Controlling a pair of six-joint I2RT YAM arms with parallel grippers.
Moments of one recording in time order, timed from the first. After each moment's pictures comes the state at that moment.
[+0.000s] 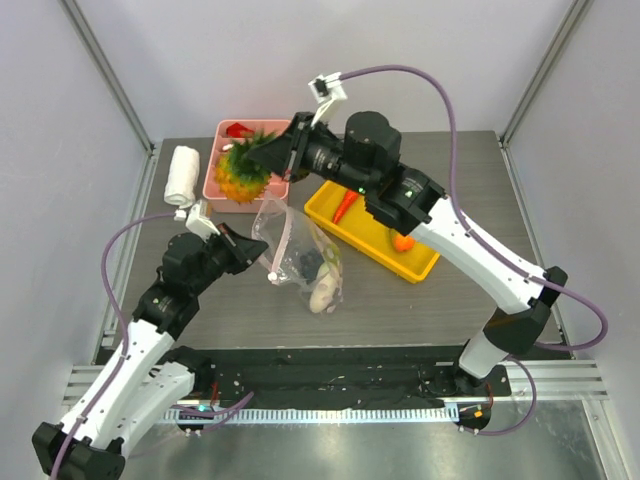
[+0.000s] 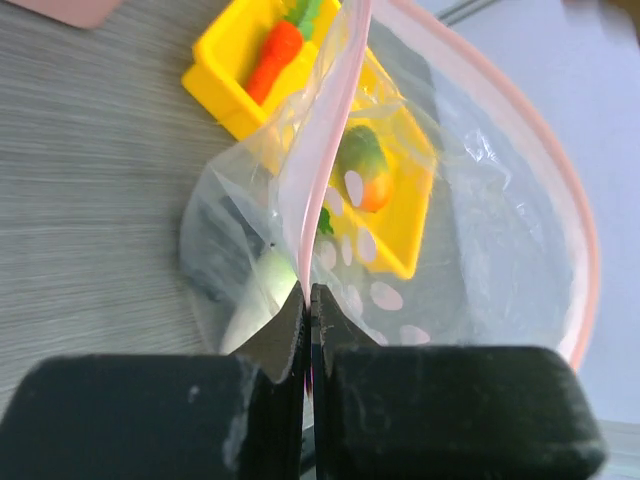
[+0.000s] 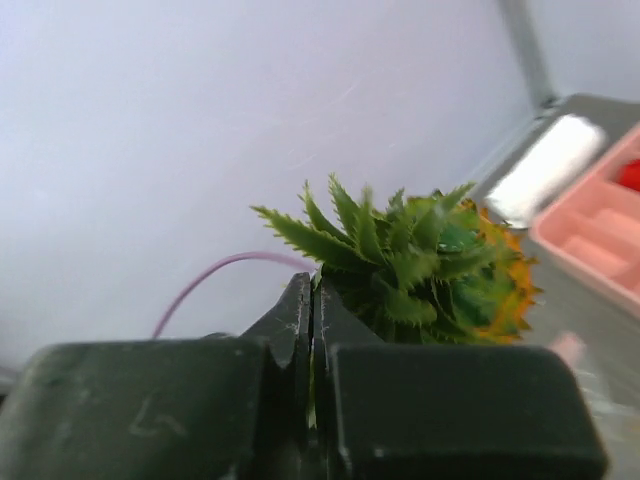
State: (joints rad) left arm -0.40 0.70 0.64 -0.22 0.15 -0.84; right arm 0.92 1.62 1.91 -0.21 -0.14 0.63
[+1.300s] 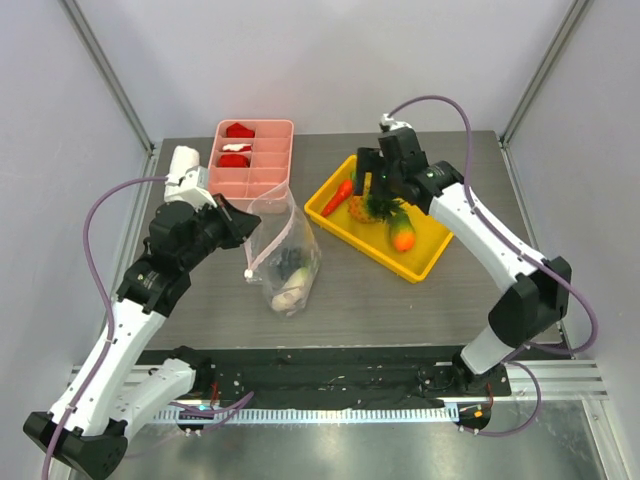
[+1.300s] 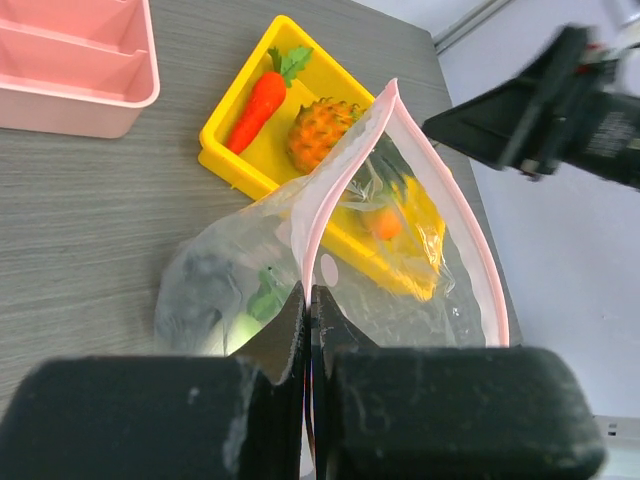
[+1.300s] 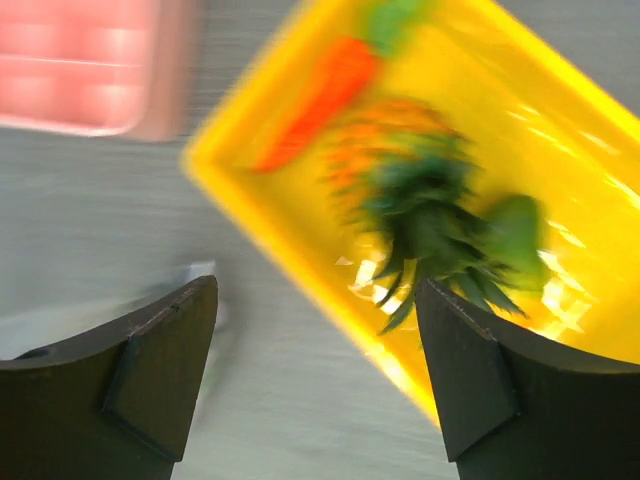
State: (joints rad) left arm -0.40 0.84 0.98 -0.42 0.11 -0.63; right arm 0.46 1.61 1.52 -0.64 0.16 0.42
